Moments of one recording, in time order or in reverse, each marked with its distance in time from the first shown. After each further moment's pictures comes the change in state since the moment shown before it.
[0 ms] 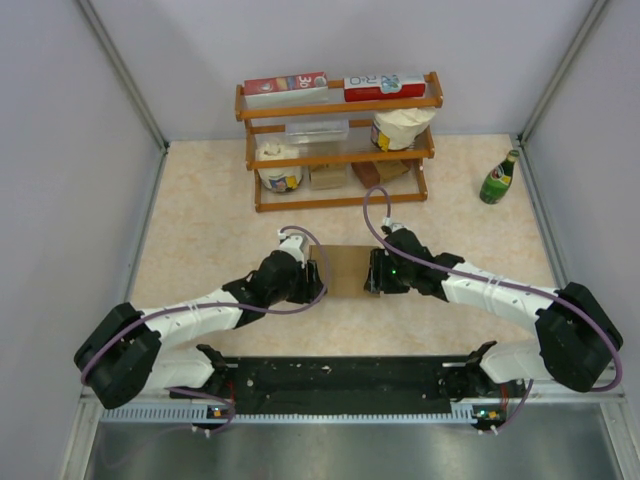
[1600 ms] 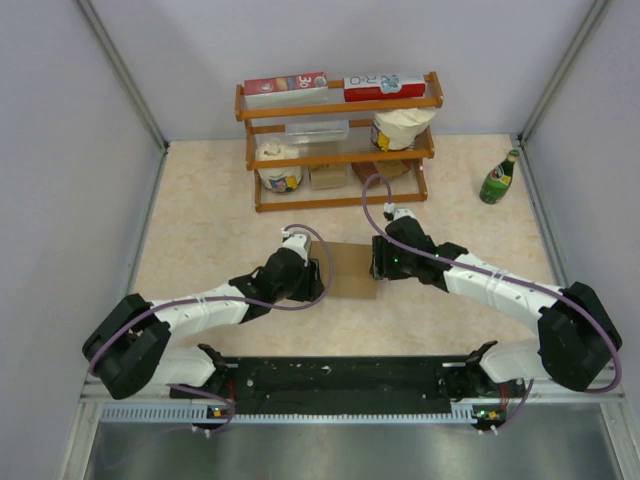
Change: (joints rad) left arm -0.001 0.068 0.045 -0.040 -0.068 0.043; right arm -0.047 0.014 0.063 -0.044 0.091 -0.106
